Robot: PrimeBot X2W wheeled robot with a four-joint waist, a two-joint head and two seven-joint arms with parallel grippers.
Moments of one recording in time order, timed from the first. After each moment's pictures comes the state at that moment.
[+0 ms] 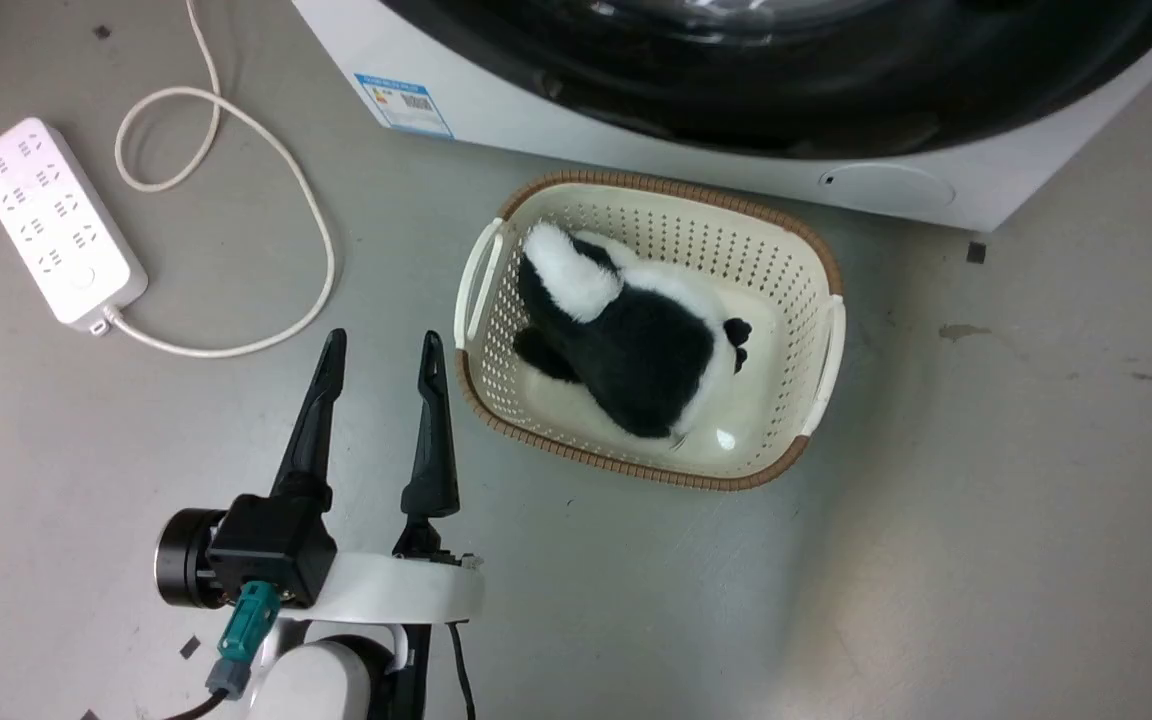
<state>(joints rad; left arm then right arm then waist) -0.17 0.05 -0.20 -0.10 -0.15 0.14 -0.23 -1.30 -0.22 -0.50 0.84 0.83 0.13 0.80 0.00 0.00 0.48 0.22</state>
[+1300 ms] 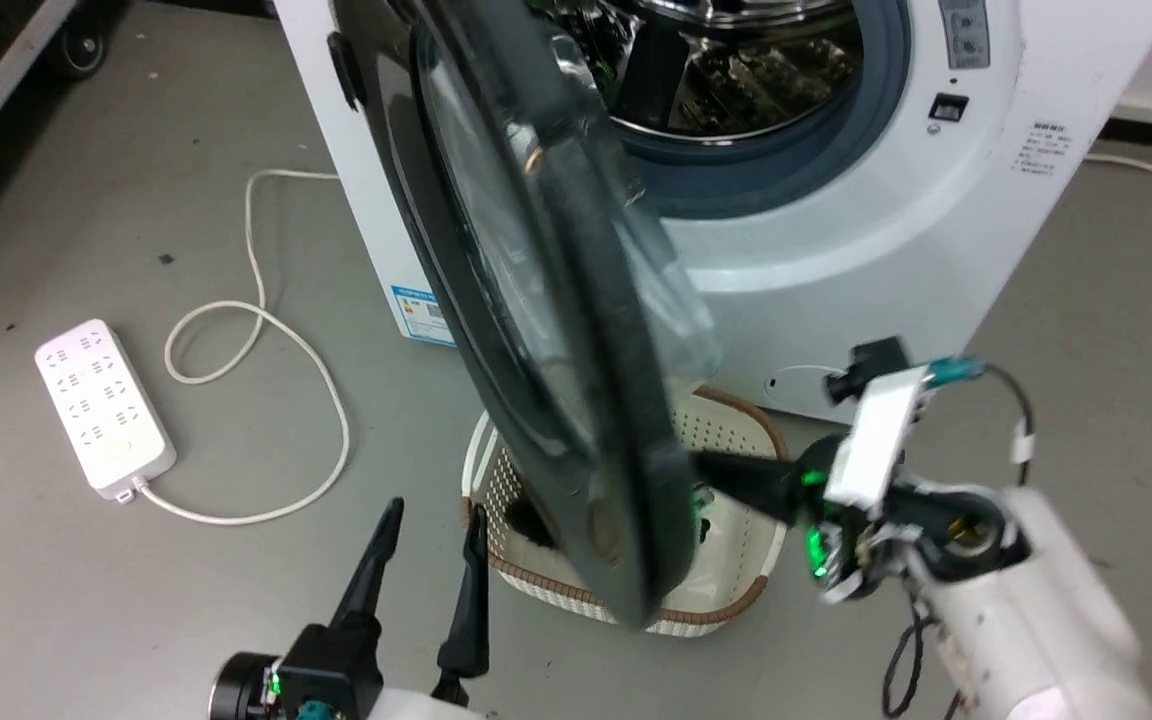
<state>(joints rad) 0.03 0.05 -0.24 -0.02 -0.14 0.08 -0.26 -0.59 -0.05 0.17 0.62 1.50 0.13 0.91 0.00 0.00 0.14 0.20</state>
